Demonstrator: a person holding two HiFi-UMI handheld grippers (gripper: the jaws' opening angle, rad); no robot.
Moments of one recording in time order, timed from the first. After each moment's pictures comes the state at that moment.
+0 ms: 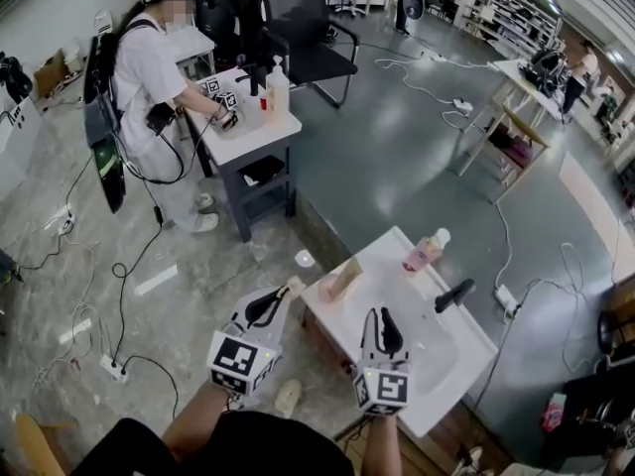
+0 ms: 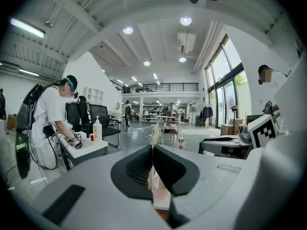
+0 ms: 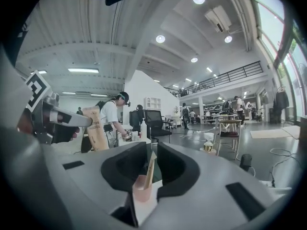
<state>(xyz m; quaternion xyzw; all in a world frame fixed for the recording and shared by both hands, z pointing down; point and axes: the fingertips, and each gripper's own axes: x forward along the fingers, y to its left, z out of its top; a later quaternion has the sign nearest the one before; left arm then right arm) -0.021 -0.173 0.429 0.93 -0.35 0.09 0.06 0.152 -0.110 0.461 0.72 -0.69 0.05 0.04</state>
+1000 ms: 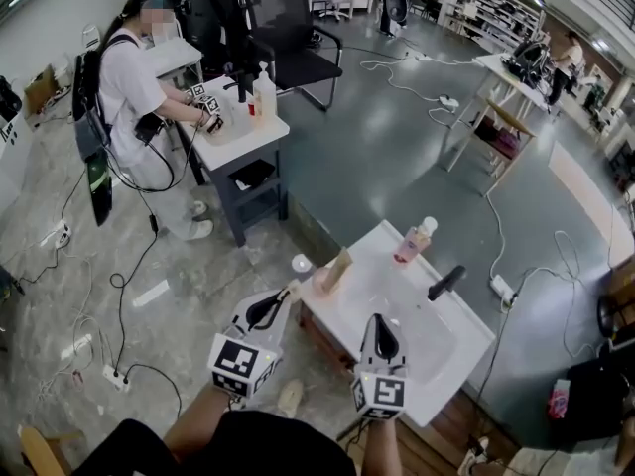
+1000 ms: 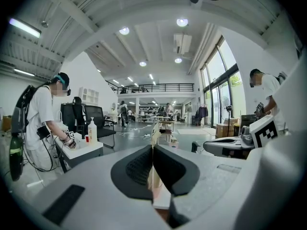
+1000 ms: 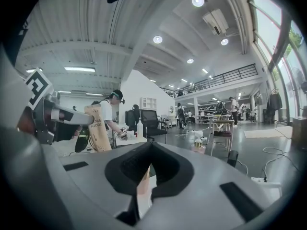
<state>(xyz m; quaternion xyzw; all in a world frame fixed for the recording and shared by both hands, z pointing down) -0.008 -0.139 0.418 0.94 -0.33 0.09 0.05 0.156 -0.064 0.453 0.74 -0.66 0.05 0.04</state>
